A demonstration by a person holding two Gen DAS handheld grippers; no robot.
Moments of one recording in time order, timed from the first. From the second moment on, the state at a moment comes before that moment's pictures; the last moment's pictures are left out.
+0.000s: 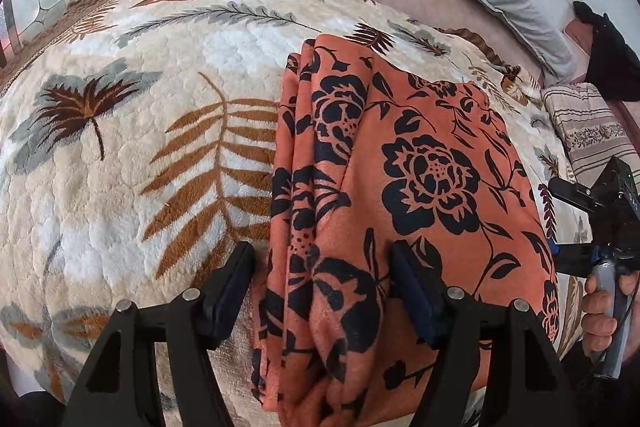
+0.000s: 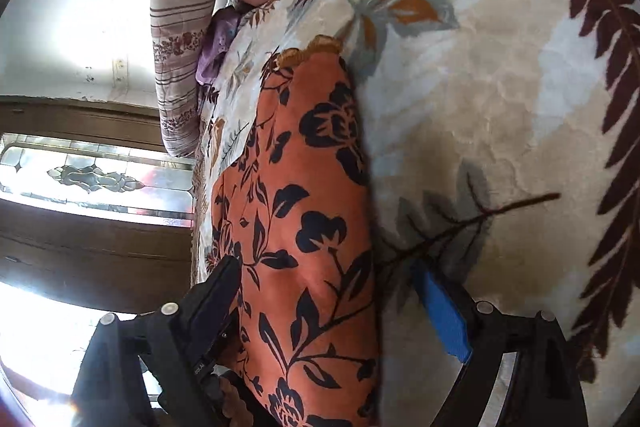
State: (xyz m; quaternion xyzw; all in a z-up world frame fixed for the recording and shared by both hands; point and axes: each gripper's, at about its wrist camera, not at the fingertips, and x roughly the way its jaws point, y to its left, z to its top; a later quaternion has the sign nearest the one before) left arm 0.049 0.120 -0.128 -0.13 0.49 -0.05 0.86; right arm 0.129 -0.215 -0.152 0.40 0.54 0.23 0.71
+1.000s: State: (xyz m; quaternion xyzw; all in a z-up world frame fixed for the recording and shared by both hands) left arm 0.063 0.115 -0.096 -0.11 0.48 -0.04 0.87; right arm 0.107 -0.182 -0.125 0.28 0.53 0.22 0.77
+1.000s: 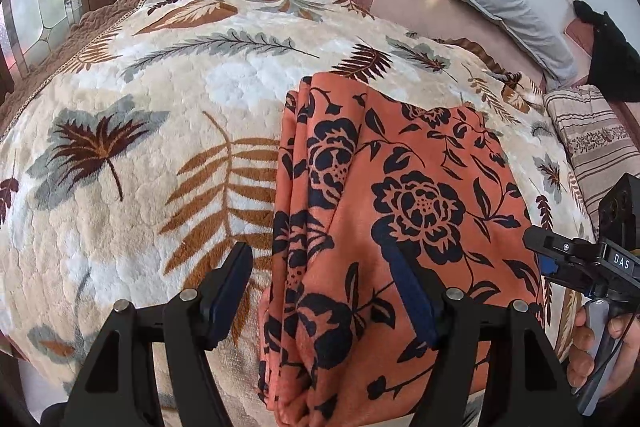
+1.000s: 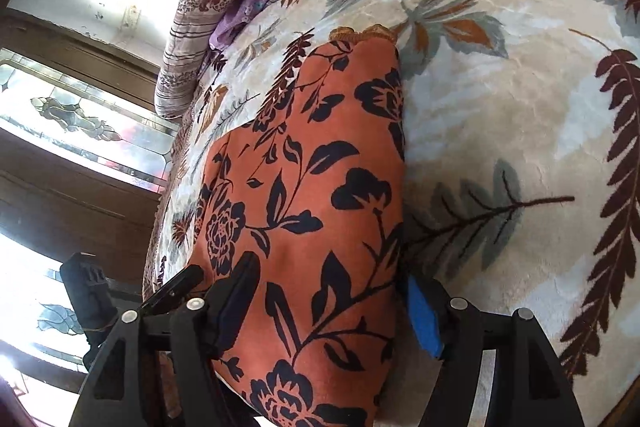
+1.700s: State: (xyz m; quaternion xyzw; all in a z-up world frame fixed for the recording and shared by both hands) left arm 0.058 0.104 -0.088 -0.11 0.47 -0.07 0.87; right arm 0.121 -0.124 -0.119 0.09 0.53 0.19 0.82
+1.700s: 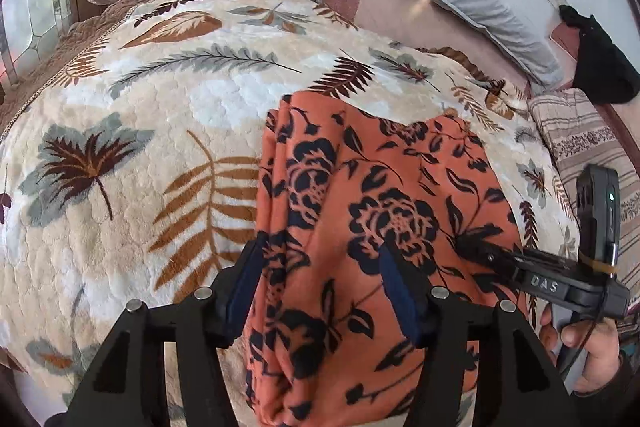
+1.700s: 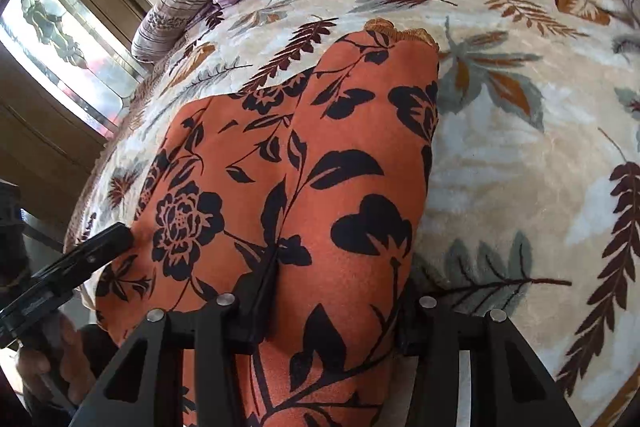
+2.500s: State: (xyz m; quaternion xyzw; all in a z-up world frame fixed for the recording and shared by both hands) left arm 0.045 0.113 -0.114 -0.12 0.48 -0.06 0.87; right arm 0.152 -0.163 -0.115 0.22 0.51 0.14 0.82
